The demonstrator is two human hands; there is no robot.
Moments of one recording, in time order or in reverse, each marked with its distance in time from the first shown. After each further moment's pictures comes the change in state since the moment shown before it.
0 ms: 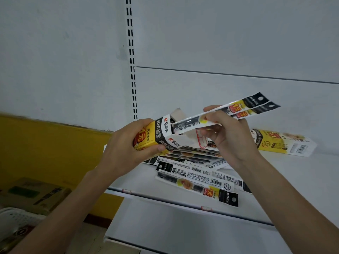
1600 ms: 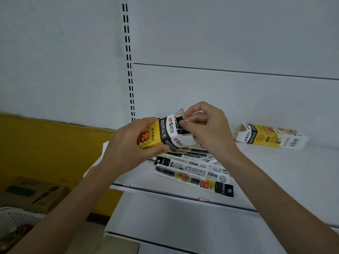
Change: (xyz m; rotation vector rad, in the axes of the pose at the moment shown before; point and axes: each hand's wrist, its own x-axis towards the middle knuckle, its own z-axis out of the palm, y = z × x) left_hand -0.003 0.005 0.007 0.101 -0.049 0.006; right_hand -0.006 0.013 0.015 -0.704 -0.082 -0.181
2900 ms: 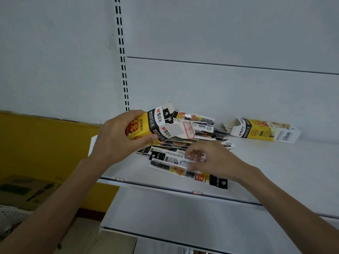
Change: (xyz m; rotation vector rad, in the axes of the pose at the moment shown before) left_hand 0.003 -0.004 -0.003 0.017 0.065 -0.027; right_hand -0.020 0.064 -0.034 -0.675 -0.538 -0.019
